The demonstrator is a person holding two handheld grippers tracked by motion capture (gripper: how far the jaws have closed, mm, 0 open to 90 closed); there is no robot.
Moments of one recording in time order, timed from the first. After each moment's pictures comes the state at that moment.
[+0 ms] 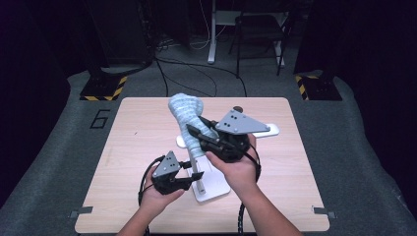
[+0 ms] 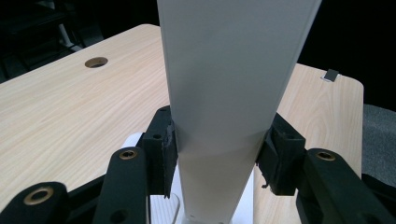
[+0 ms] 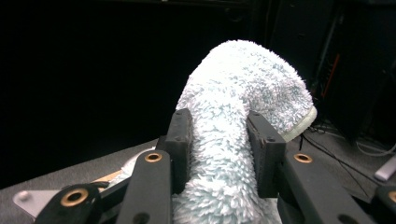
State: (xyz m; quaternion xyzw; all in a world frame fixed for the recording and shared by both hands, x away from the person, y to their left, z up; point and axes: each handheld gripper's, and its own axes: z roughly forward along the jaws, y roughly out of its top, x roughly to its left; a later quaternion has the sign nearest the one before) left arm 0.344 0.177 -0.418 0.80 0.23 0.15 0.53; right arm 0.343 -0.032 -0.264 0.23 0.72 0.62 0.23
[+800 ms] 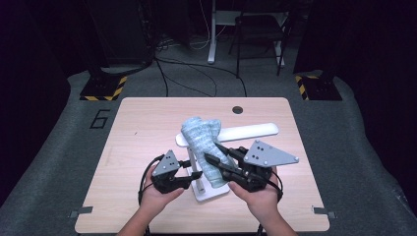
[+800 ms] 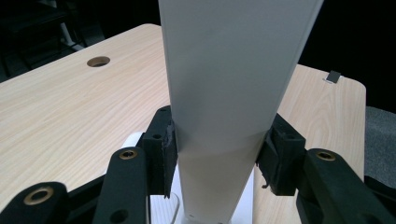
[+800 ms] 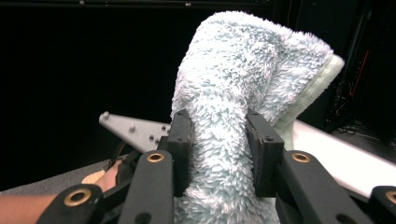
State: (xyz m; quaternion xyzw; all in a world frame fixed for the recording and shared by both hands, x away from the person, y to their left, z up) left arm 0.347 0.178 -0.418 0.80 0.24 0.15 0.53; right arm 0.298 -0.075 -0.298 0.22 0.72 0.64 0.18
